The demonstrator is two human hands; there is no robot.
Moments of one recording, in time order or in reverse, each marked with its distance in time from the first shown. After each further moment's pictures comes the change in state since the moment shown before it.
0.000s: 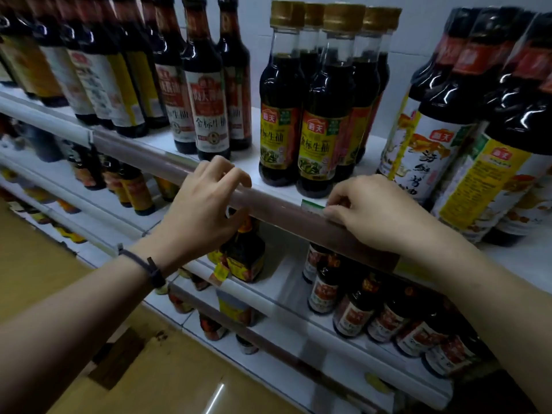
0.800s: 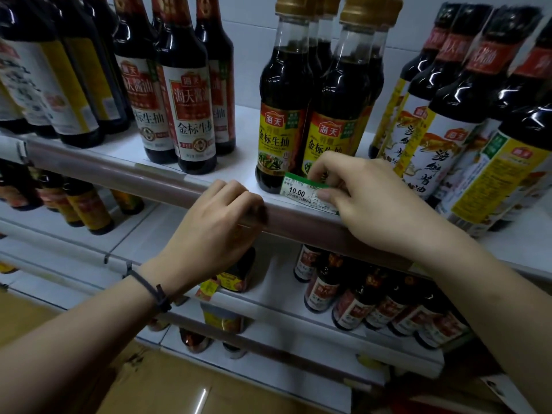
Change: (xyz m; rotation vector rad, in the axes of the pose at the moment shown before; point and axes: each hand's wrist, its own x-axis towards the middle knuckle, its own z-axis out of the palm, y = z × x) left_hand 0.010 -0.034 0.036 -0.225 0.054 0.277; right_hand 0.011 -0.049 -0.002 0.174 0.152 0.006
